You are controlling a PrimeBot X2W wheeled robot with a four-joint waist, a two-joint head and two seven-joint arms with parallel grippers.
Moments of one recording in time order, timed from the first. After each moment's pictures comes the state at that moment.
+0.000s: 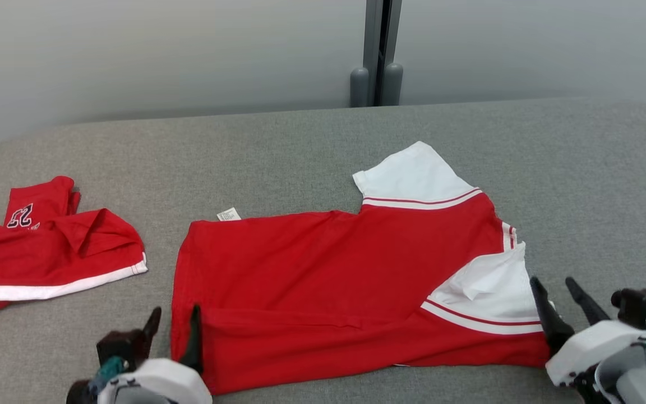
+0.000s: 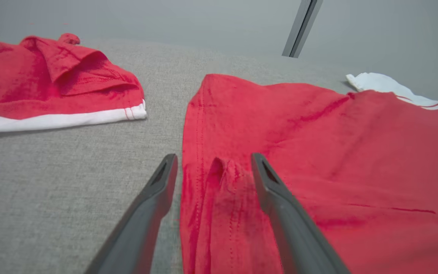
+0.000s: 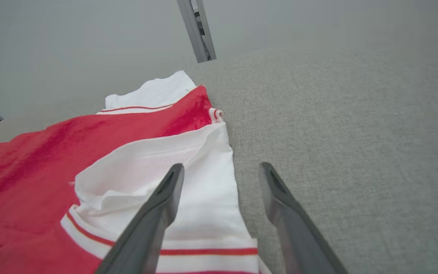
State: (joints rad) left arm -0.14 0.05 -0.11 0.63 -0.29 0.00 -0.26; right arm -0.27 -0.29 0.35 0.70 0.66 0.13 -0.26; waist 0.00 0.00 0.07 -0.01
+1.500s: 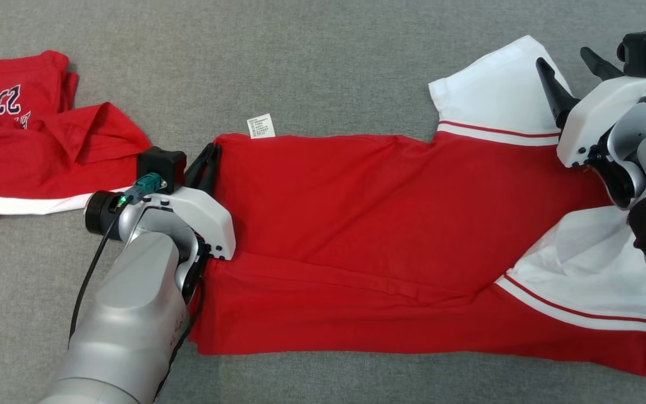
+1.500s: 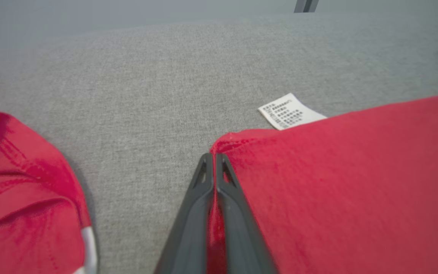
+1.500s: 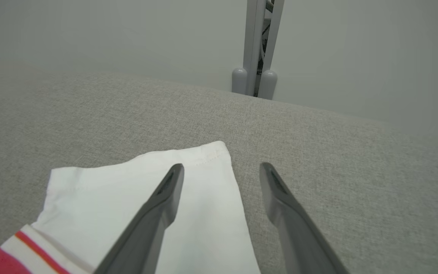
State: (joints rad) left arm -0.81 0.04 -0.36 1.11 -0.31 -0.05 -0.26; right arm -1.05 -0.31 0.58 1.02 0.57 0.13 -0.09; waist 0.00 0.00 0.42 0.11
